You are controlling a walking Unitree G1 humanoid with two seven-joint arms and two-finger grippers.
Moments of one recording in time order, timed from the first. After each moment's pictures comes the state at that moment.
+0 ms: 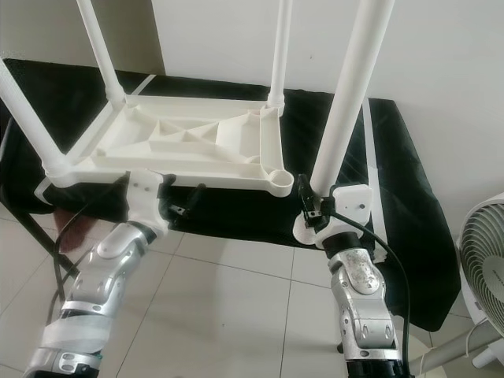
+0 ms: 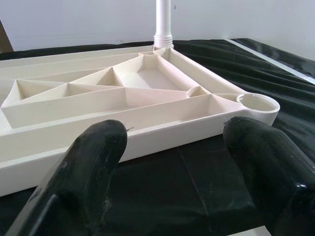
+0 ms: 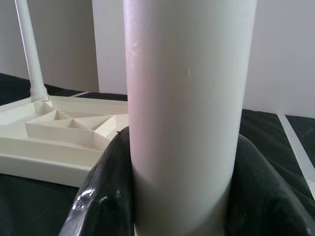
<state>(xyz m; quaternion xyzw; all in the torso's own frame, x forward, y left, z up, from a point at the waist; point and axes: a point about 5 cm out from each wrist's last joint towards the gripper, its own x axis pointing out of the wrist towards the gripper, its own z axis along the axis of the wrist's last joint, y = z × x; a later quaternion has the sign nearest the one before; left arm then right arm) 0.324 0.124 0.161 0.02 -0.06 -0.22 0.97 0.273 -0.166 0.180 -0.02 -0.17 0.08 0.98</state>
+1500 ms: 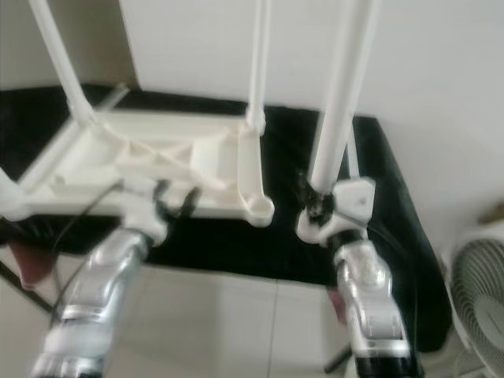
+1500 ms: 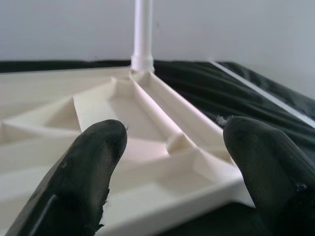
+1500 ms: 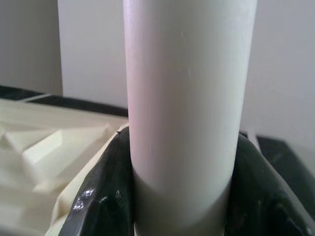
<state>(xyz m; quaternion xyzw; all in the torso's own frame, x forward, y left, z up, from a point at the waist) 0.320 0.120 0.160 0.00 -0.06 -0.23 0.97 0.279 -0.170 0.188 -0.04 -0.17 0.09 0.98</state>
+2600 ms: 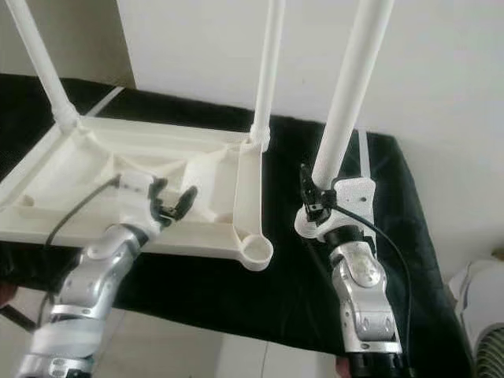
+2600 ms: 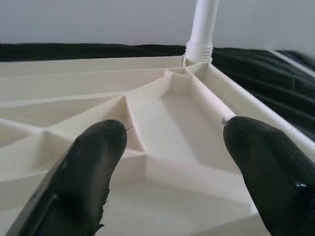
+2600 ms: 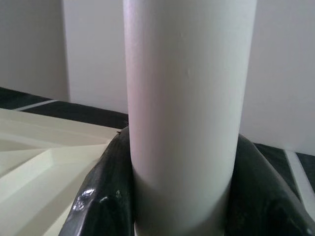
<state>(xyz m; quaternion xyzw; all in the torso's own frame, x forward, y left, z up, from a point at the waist) 0.318 0.137 0.156 0.01 -0.02 -0.21 0.98 0.276 -0.167 0.185 -0.03 -0.17 0.09 0.98</state>
